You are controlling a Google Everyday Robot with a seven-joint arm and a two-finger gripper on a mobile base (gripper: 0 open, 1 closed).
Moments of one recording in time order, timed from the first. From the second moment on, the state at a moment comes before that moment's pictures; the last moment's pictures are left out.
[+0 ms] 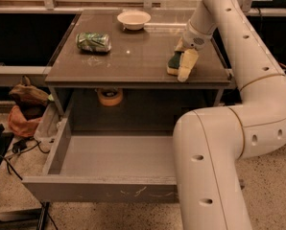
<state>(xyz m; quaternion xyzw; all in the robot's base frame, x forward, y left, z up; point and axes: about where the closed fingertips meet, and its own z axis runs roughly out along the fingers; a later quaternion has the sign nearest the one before) 0.764 -0.153 0.817 -0.67 0.72 0.05 0.17</state>
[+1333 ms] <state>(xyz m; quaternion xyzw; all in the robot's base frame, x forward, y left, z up) 0.748 -0.139 0.896 -0.70 0.67 0.02 0.26</state>
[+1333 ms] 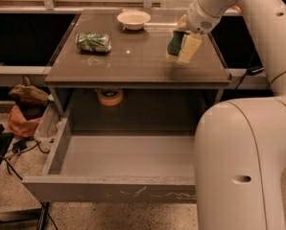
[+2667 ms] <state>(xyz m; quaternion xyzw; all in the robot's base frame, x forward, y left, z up) 0.590 -0.123 0.852 -0.73 0.63 0.16 0.22</state>
